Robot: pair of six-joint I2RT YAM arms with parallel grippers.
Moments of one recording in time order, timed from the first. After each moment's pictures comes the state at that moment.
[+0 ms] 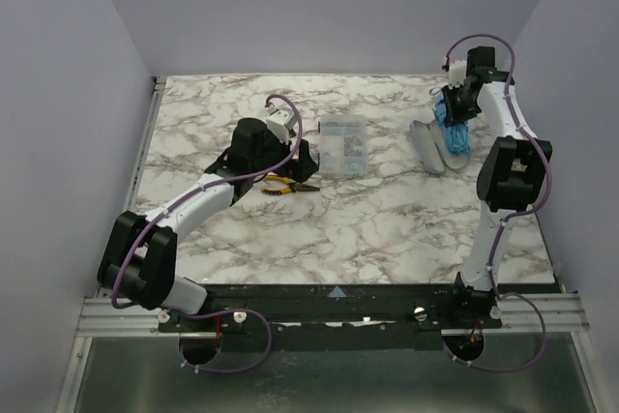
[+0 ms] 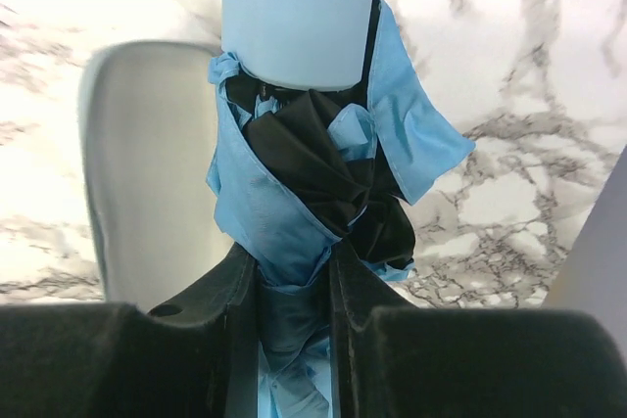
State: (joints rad) left arm -0.46 1.45 0.89 0.10 0.40 -0.19; right arm -0.11 2.16 1.93 -0.85 -0.04 -0.37
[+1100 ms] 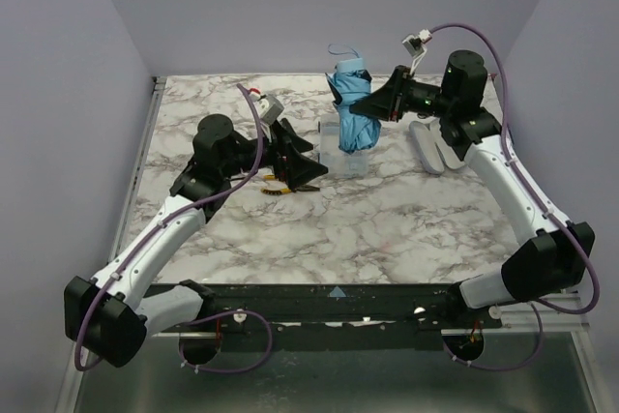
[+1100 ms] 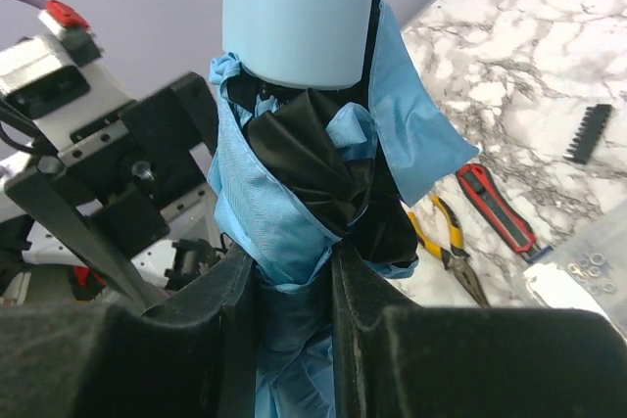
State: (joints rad) left arm -0.44 1.11 0.96 0.11 0.80 -0.37; right arm 0.26 1.46 1.40 -0.05 -0.96 0.53
